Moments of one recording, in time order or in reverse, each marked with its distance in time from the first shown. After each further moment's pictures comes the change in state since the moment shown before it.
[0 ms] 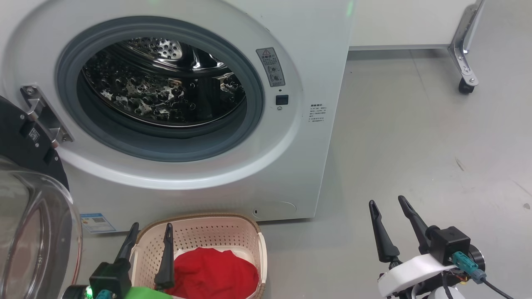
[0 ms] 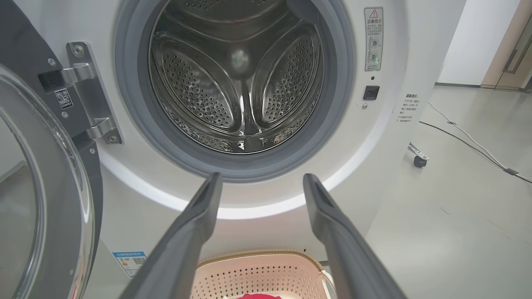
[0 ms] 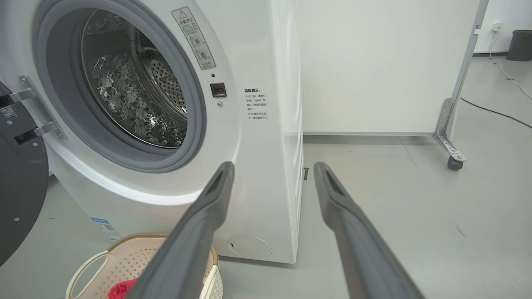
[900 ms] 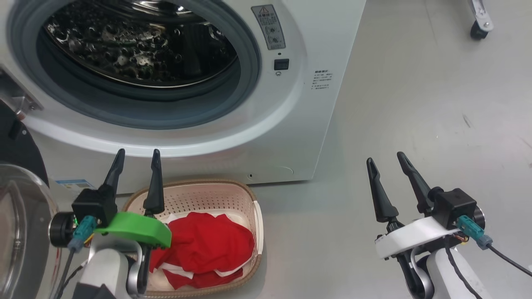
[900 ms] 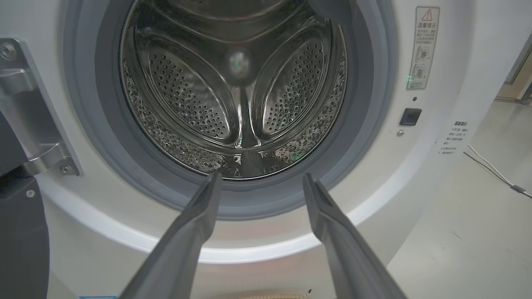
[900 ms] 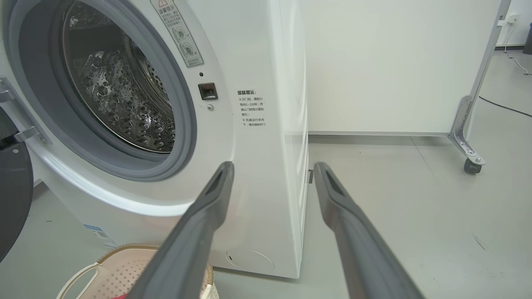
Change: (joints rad) left arm -0.345 -0.016 0.040 0.194 -0.032 -0.053 -0.030; right arm -0.146 -0.003 -0.002 -0.020 0.006 0.022 0.000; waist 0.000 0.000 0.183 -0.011
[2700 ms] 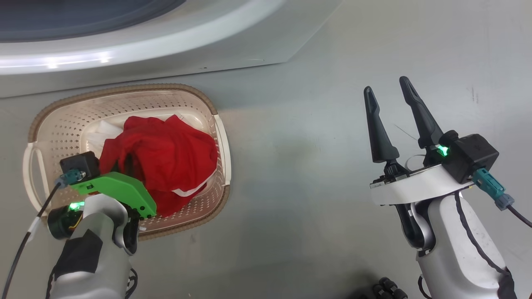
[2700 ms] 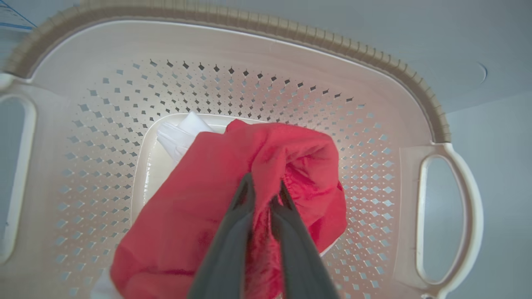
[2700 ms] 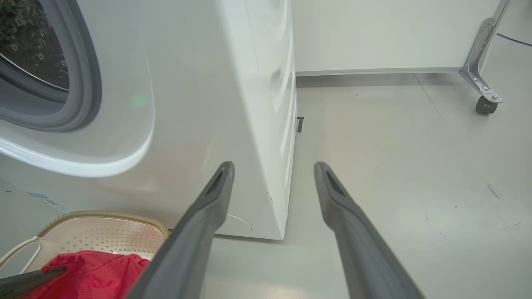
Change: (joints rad) left arm -0.328 -0.003 0.011 0.605 -0.204 0.015 0.147; right arm -0.172 -0.001 0.027 -0.136 0.006 0.000 0.000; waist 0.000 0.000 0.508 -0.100
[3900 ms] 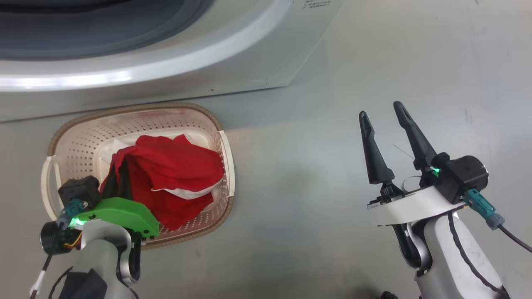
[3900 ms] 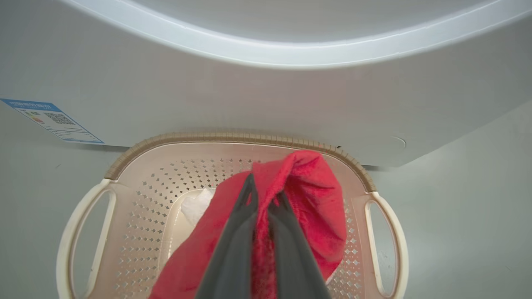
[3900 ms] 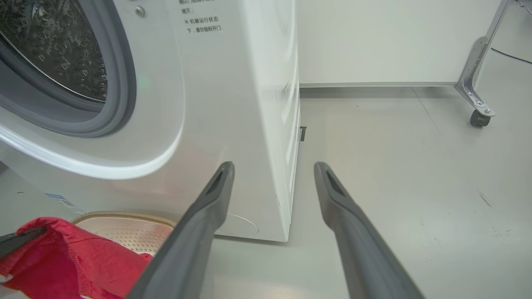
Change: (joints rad) left arm 0.280 0.011 0.014 -0.475 0.103 0.097 -0.039; right arm 0.083 0.000 0.015 -0.019 -0.021 -0.009 0.000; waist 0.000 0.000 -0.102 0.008
